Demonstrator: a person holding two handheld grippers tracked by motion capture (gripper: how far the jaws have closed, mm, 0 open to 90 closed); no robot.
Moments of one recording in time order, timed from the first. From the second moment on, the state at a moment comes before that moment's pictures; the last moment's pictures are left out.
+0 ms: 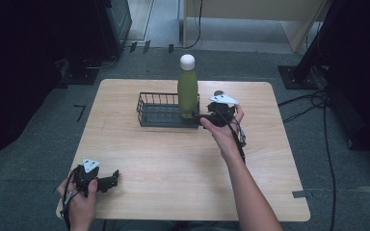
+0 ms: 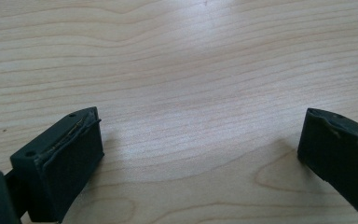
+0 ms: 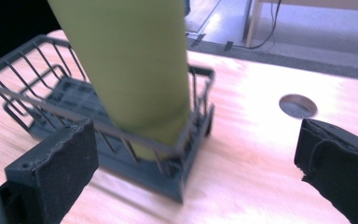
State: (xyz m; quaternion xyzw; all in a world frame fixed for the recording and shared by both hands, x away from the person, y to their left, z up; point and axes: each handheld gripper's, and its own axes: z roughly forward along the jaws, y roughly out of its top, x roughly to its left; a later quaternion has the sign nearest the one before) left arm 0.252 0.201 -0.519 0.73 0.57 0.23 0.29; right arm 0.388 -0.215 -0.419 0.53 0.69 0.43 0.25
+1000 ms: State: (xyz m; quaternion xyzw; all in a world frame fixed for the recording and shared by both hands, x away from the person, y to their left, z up) left arm 0.253 0.201 -0.519 0.73 0.57 0.23 0.29; right arm 0.307 -0.309 -0.475 0.58 0.67 0.39 0.26
